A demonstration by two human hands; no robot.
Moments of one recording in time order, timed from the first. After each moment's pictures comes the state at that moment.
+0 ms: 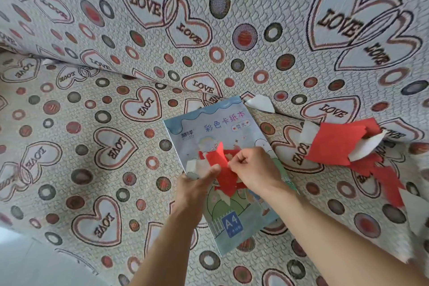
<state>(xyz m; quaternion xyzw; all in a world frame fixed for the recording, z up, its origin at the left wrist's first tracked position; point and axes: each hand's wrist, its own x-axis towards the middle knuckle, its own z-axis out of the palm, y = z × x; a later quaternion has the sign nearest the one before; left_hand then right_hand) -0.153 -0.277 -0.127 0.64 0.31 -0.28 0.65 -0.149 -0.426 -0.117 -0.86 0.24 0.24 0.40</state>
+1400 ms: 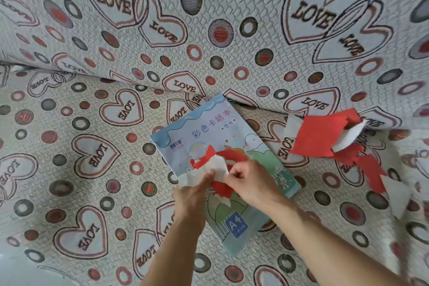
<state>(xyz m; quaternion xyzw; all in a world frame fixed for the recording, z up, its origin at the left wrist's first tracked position) -0.169 -0.304 -0.136 0.56 0.41 -0.25 0.67 -0.183 -0.444 -0.135 -0.83 0.20 0.23 0.45</state>
